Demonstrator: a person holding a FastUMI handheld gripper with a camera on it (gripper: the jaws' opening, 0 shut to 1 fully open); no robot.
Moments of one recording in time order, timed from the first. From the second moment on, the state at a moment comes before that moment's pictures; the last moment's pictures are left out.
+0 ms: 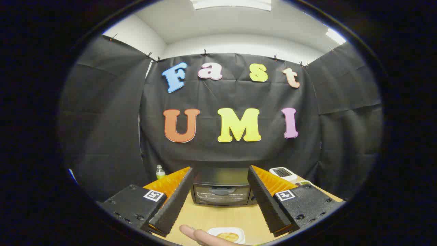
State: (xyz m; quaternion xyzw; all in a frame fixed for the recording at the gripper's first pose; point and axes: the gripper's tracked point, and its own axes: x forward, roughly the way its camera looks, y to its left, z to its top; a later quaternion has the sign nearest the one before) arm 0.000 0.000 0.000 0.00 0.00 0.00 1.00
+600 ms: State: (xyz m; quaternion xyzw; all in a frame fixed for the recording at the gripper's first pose) arm 0.017 -0.017 -0.023 0.04 0.03 -0.02 1.00
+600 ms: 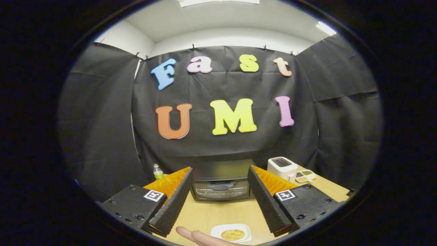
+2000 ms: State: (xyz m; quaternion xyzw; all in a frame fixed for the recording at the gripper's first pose) arm 0.200 -0.038 -0.157 0.03 0.10 -0.05 0.99
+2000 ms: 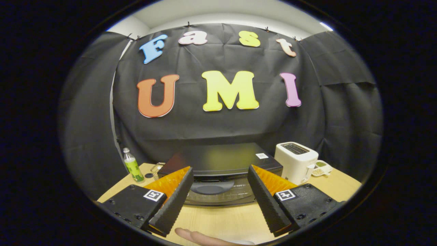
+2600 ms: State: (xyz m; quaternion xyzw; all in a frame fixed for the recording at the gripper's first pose) arm 0.251 -0.024 -0.196 0.00 0.11 -0.04 0.99
